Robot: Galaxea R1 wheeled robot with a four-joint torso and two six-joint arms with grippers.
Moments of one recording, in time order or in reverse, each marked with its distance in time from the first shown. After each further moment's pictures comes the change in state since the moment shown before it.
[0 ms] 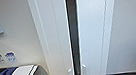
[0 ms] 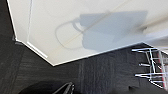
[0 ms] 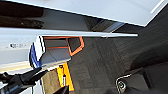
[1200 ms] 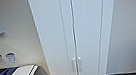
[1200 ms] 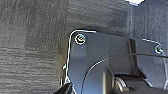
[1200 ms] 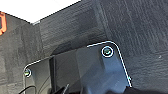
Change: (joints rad) left arm 0.625 0.129 -0.455 0.374 -0.312 0.015; right arm -0.391 0.346 -0.843 -0.463 -0.014 -0.004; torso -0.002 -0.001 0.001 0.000
